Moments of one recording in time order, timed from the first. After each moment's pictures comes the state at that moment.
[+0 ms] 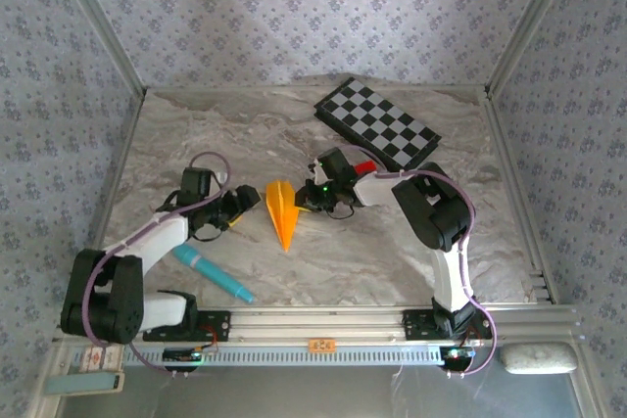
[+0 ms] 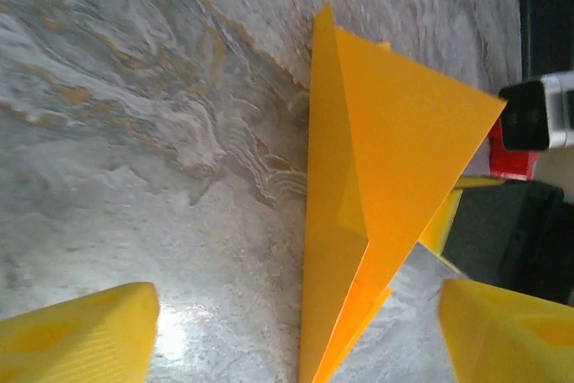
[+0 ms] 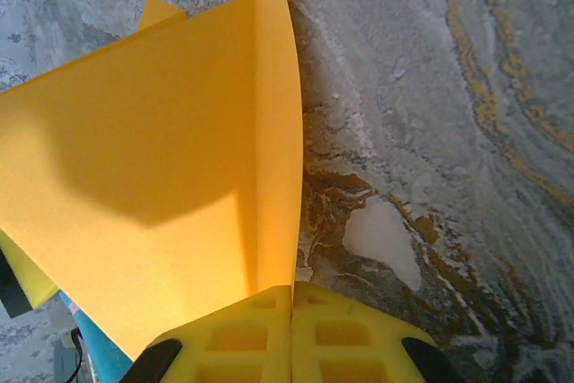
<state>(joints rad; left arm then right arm) -0.21 1.29 0.55 -0.16 0.49 -0.78 0.65 2.02 1.12 0.06 -0.58 0.83</state>
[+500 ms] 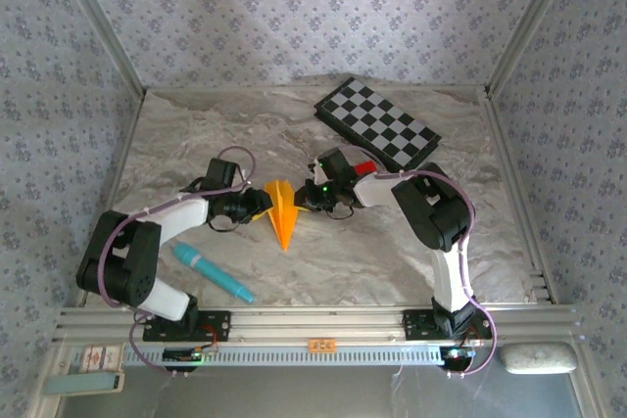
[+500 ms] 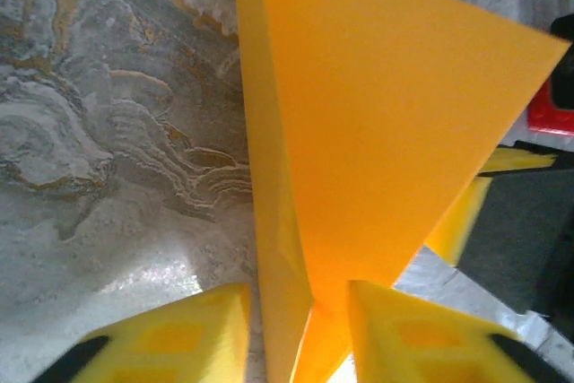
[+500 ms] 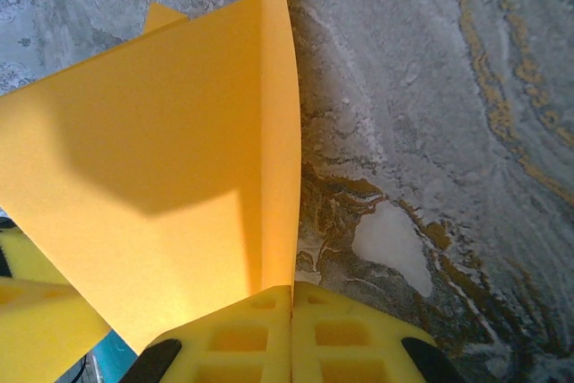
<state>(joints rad) -0.34 1.50 0.70 -0.21 0.48 -0.76 0.65 2.02 1.11 0.08 -0.58 0.84</state>
